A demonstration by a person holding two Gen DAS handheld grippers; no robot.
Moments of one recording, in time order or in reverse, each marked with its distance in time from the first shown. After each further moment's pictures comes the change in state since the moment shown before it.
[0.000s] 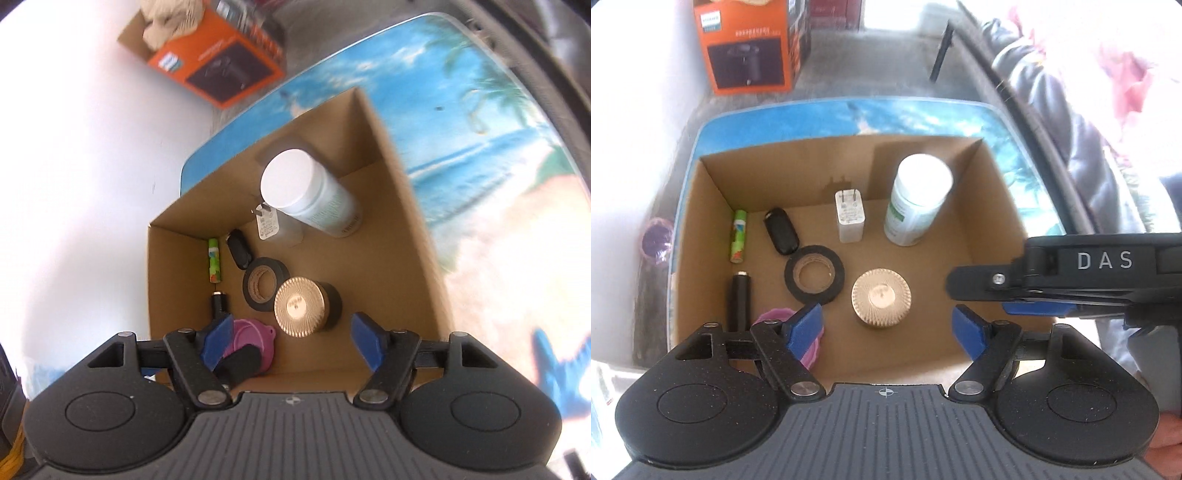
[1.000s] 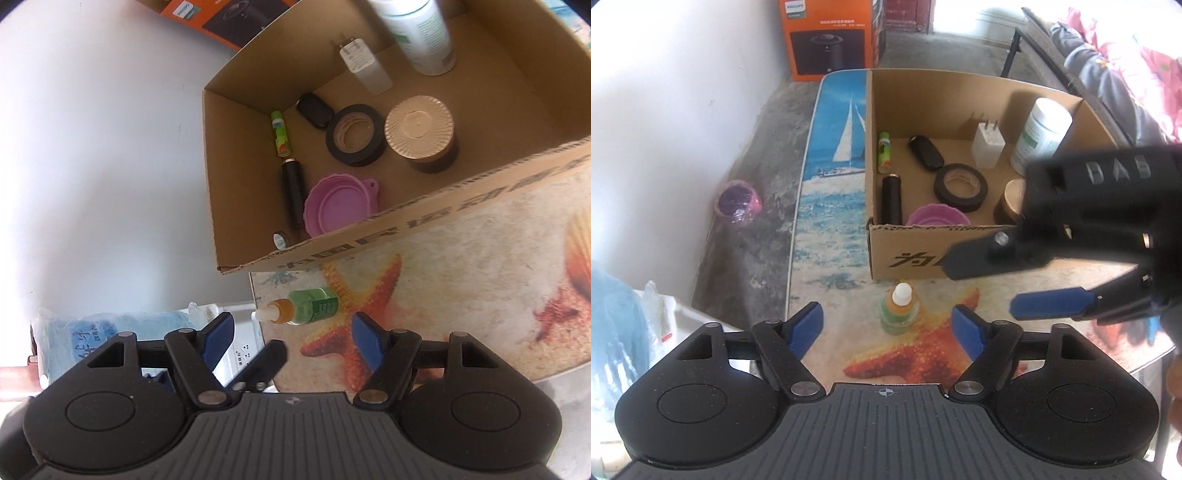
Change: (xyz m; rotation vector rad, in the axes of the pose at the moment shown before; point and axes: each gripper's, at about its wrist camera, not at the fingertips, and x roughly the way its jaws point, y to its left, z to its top) left arm -0.021 0.106 -0.107 -0.062 -0.031 0.165; right arm 0.073 0.088 -0.100 0.047 0.181 0.090
